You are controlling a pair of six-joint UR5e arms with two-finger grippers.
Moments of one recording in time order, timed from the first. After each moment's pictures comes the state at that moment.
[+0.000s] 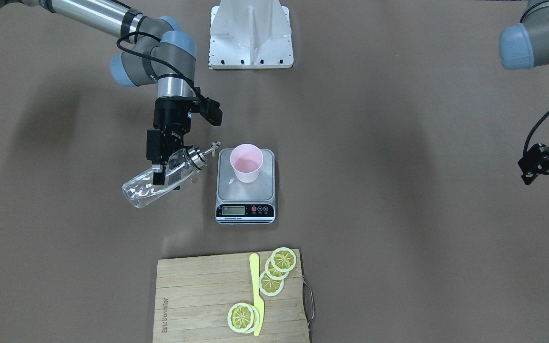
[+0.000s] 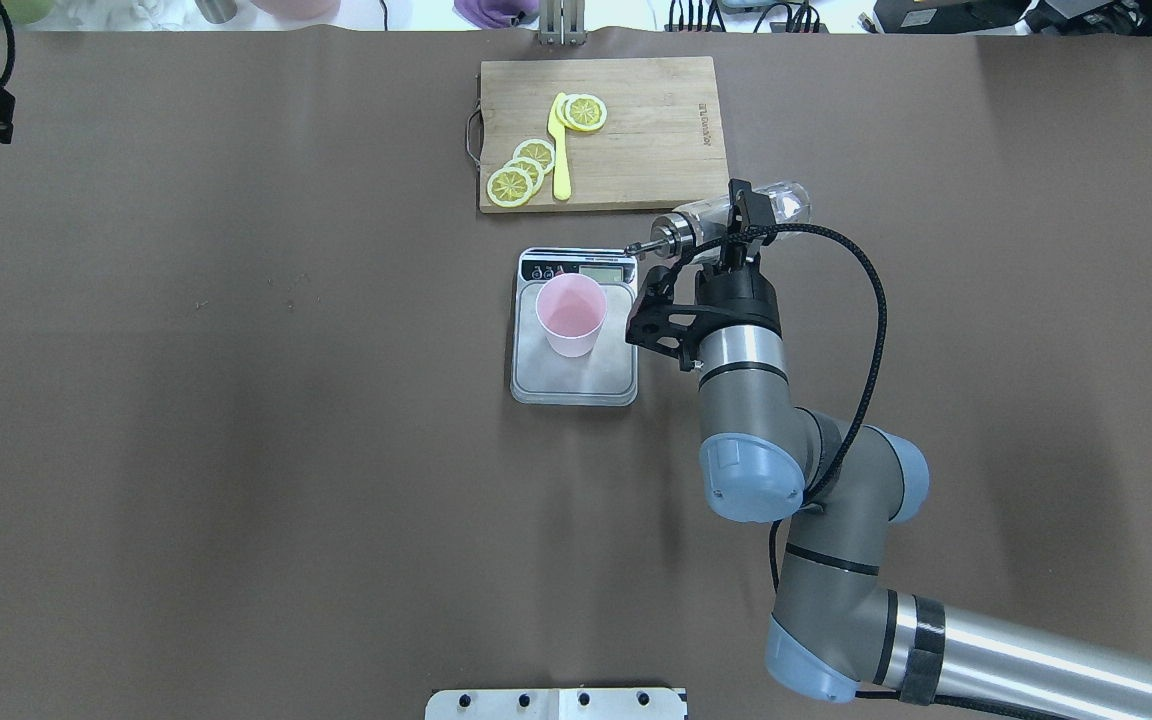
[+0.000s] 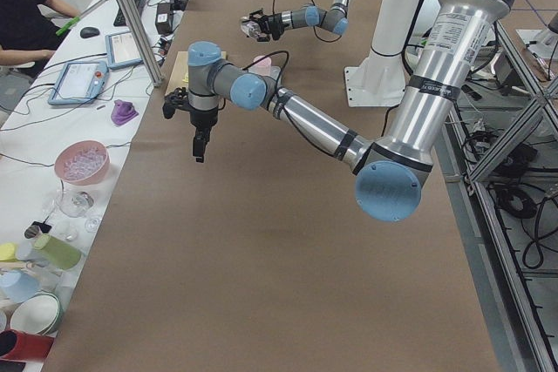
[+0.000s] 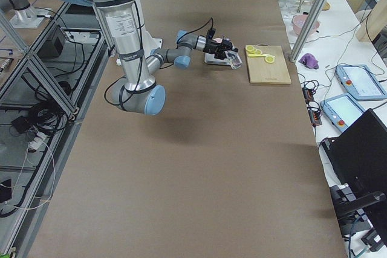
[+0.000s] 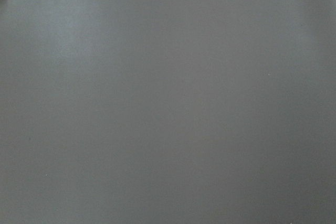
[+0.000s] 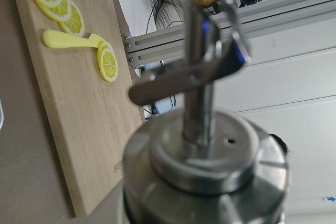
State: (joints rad) left arm -1.25 -1.90 -1.76 -1.47 -2.06 -0.50; right arm 0.36 -1.11 1.58 -0.95 0.50 -0.19
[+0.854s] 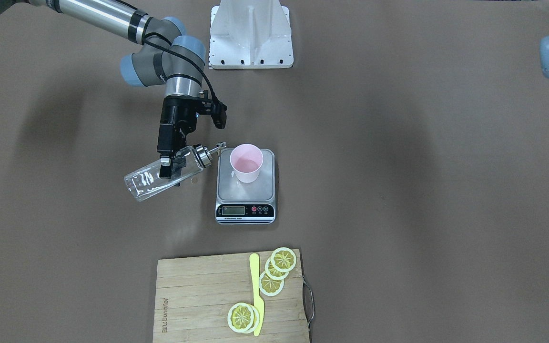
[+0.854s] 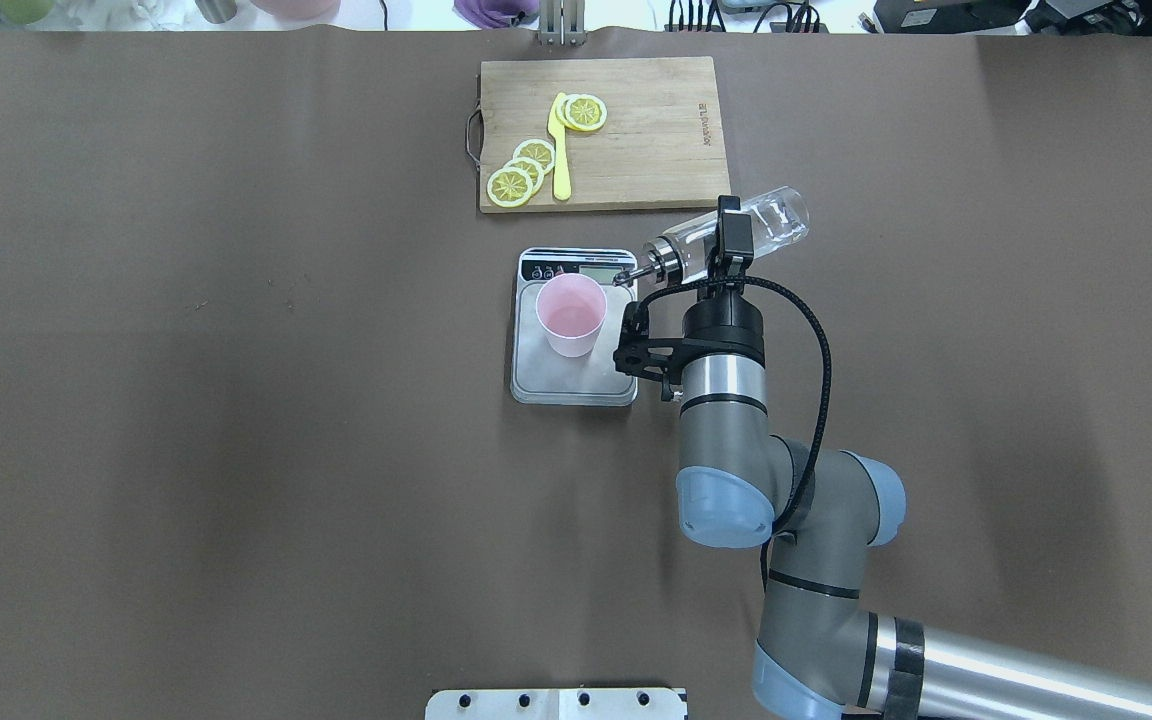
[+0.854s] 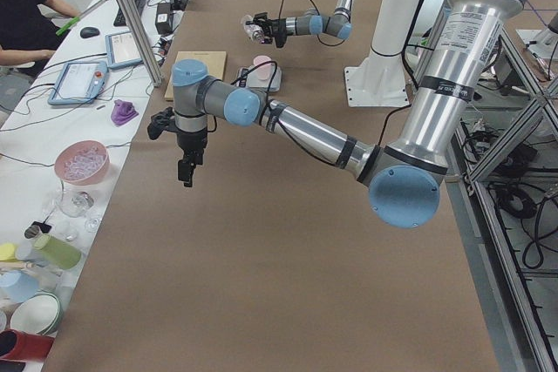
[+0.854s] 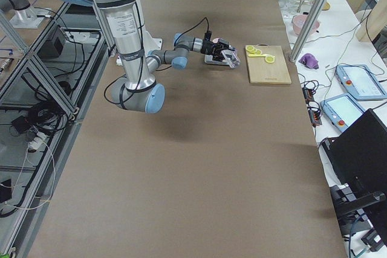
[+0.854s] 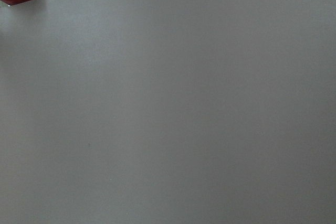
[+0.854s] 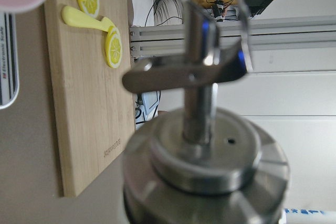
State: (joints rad) left arm -1.35 -1.88 -1.68 -1.46 -2.06 -0.27; right arm 0.31 -1.08 1.54 -0.99 0.38 -0.29
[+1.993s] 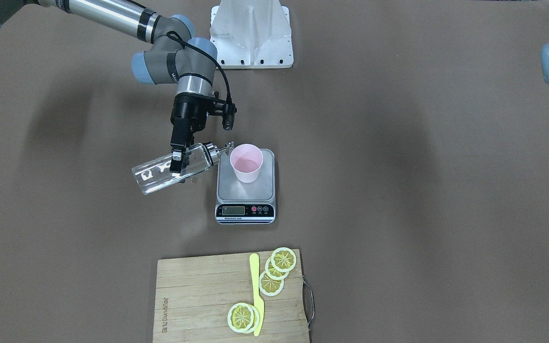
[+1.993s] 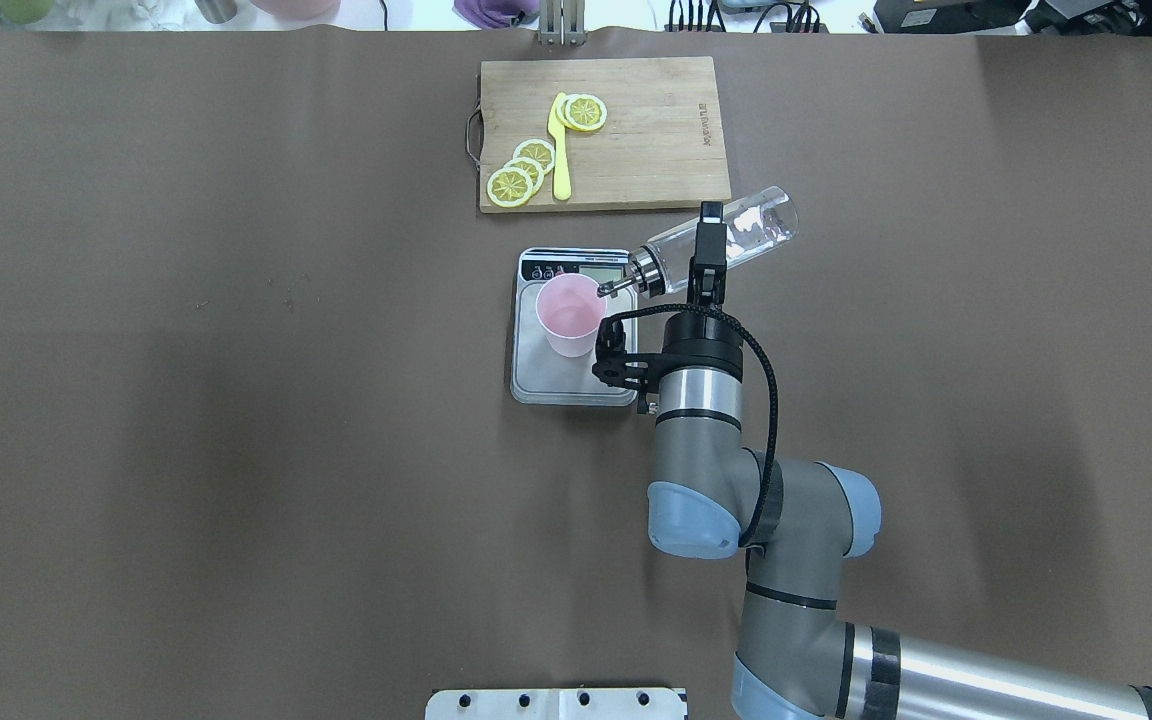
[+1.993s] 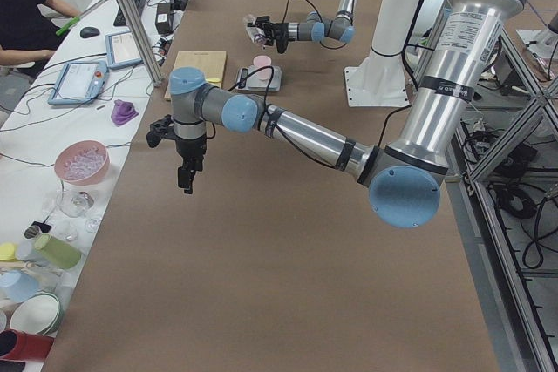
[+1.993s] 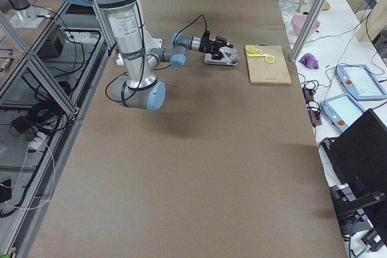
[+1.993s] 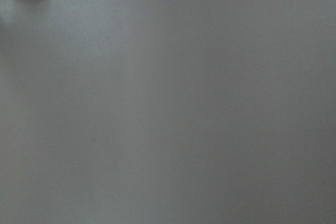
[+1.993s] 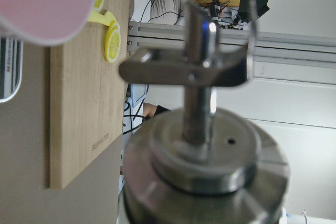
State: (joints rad) left arm -1.34 -1.88 -1.65 -1.47 -2.06 -0.27; right arm 0.29 -1.05 1.51 -1.07 0.29 -0.33
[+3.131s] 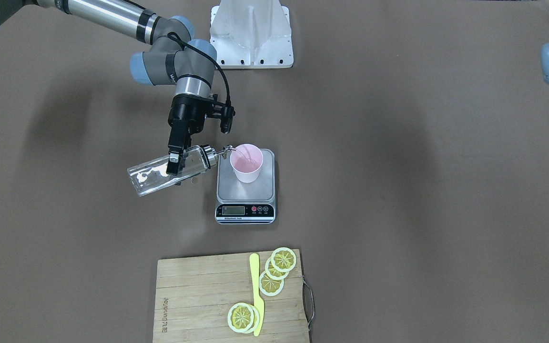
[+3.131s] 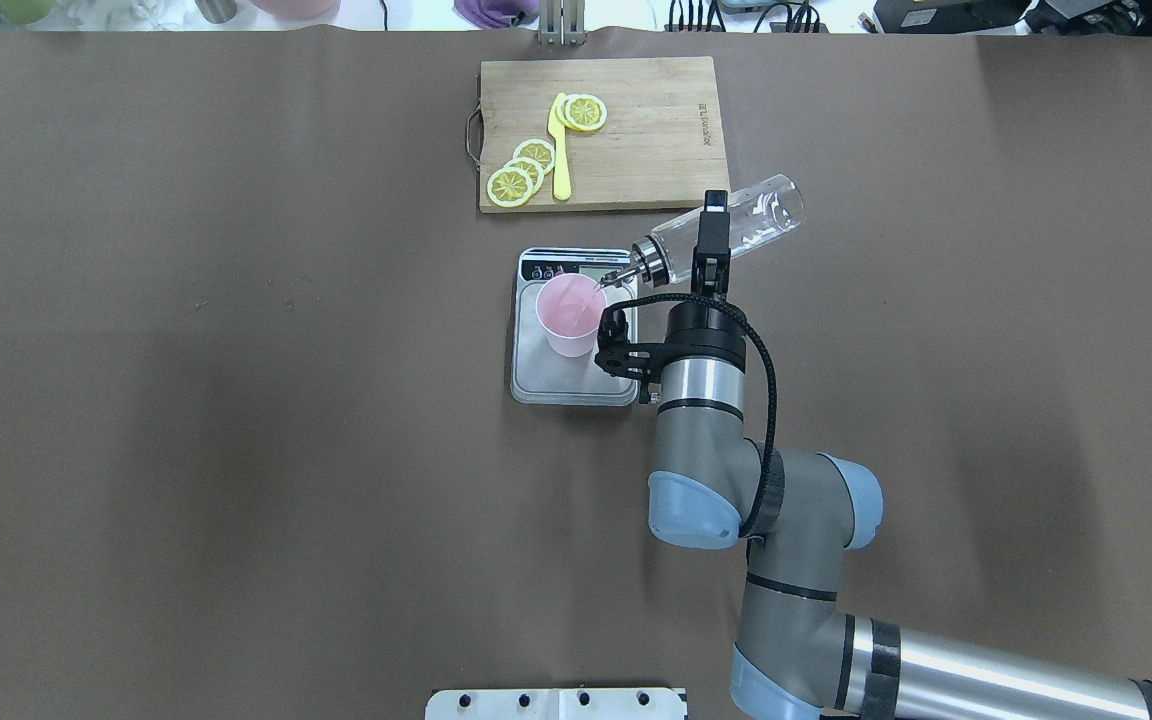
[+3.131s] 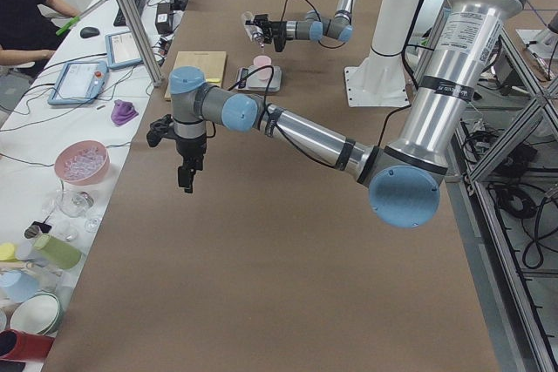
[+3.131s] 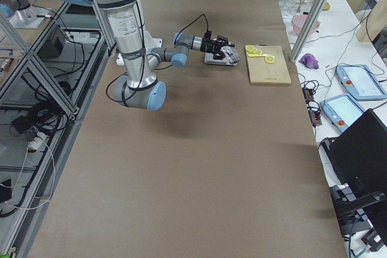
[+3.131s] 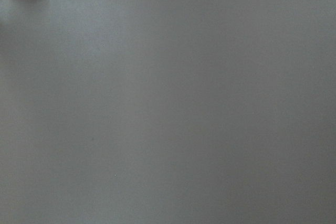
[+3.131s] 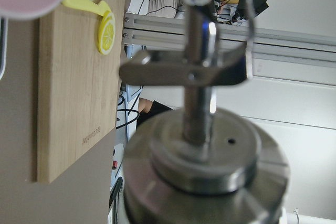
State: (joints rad) left arm -1.34 -1.88 -1.65 -1.47 -2.07 -0.27; right arm 0.30 -1.05 1.51 -1.07 0.29 -0.33
